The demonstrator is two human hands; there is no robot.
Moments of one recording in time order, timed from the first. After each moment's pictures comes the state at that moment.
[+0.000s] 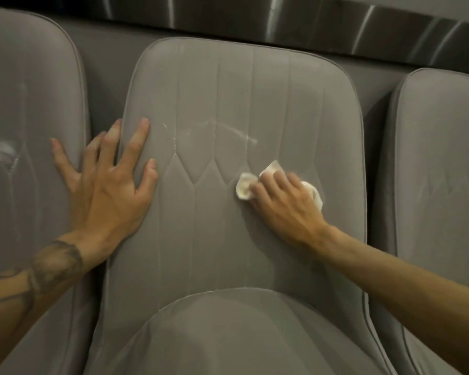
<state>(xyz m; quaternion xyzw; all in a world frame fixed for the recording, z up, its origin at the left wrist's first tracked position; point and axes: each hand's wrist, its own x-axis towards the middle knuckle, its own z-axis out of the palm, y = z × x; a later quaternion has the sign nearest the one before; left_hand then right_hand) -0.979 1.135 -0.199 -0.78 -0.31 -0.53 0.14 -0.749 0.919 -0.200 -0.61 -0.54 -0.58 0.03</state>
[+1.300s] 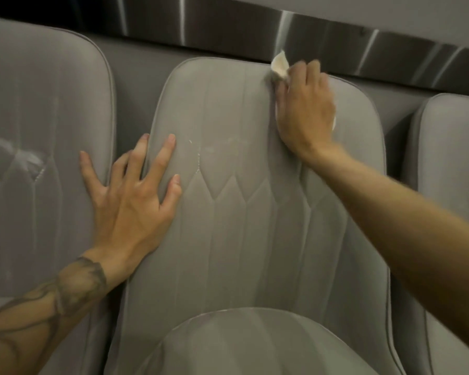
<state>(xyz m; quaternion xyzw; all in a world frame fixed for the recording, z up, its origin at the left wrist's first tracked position) -0.986 1.125 -0.195 -0.79 -0.31 -0.51 0.12 -0.750 0.998 -0.037 -0.67 -0.36 -0.61 0.23</state>
